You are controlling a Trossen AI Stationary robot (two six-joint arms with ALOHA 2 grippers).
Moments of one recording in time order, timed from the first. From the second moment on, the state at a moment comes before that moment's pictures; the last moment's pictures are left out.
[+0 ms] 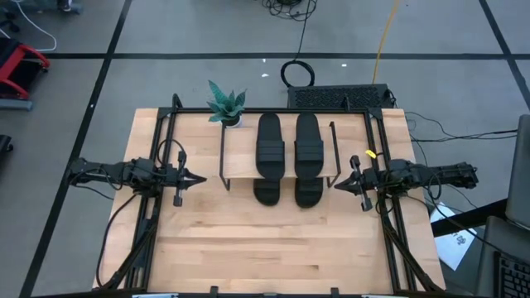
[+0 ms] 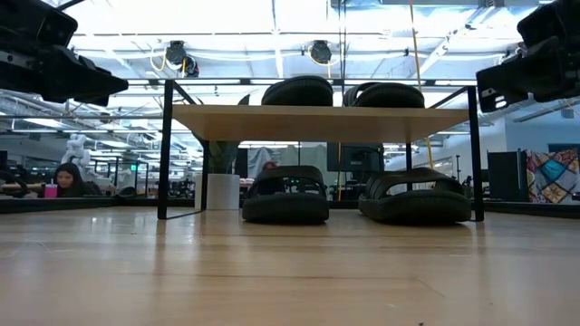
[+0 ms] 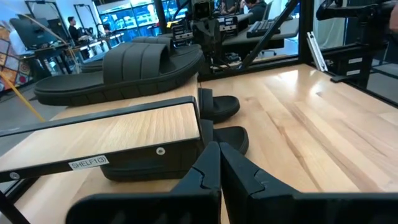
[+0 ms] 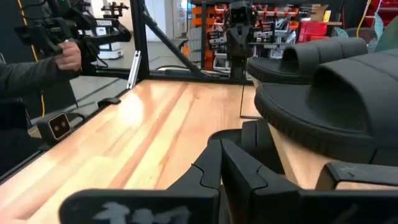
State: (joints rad) left arm -0.13 0.01 0.08 -0.18 -0.11 0.15; right arm 0.11 0.00 0.12 -0.14 -0.06 0.00
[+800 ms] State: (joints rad) left arm -0.13 0.06 0.08 -0.18 -0.11 0.07; right arm 0.11 0.01 0.02 0.06 -0.05 0.04
